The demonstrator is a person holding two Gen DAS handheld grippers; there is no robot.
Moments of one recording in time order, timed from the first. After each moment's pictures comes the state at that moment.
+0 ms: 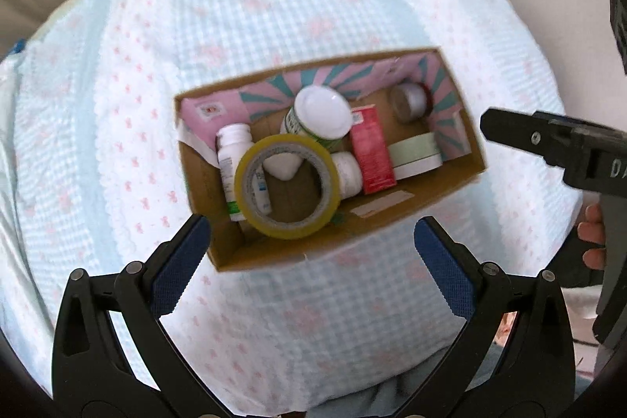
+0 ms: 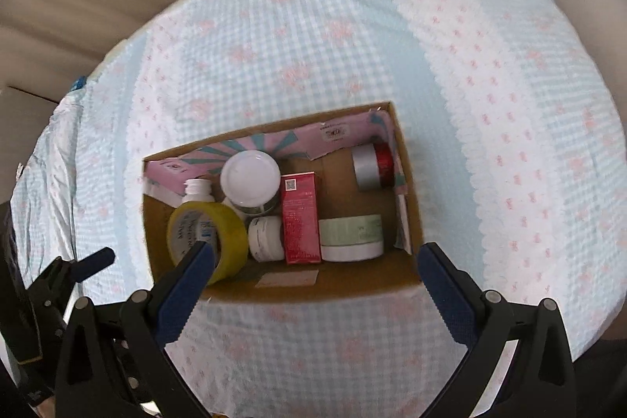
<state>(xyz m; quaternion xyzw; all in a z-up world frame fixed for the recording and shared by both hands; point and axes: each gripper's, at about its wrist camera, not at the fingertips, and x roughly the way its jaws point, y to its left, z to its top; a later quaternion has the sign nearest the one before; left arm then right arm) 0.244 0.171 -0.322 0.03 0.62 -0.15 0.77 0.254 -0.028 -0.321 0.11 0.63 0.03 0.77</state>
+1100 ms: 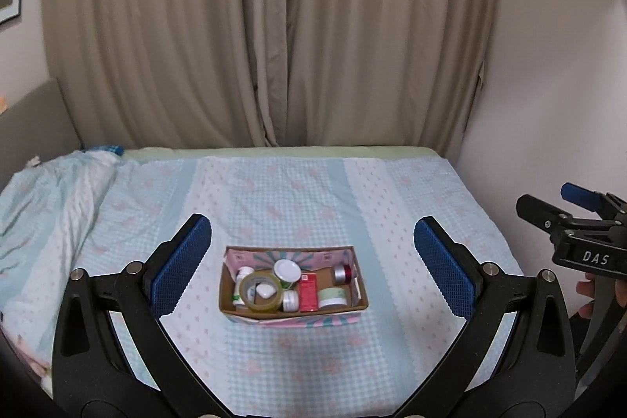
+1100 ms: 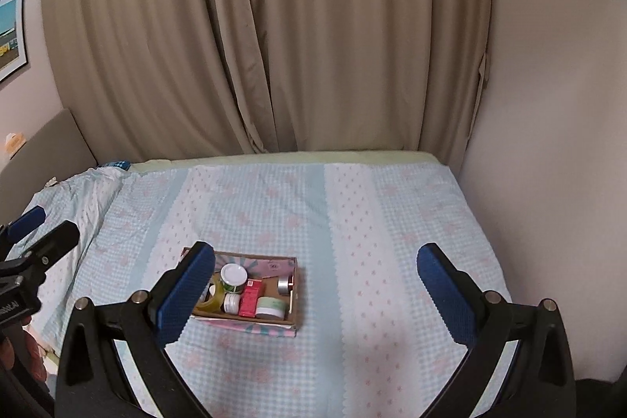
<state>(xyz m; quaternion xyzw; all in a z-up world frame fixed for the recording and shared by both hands) 0.040 0.101 -0.024 -0.03 0.29 -0.05 0.96 0.068 -0.129 -0.038 0.00 0.34 0.02 0.94</state>
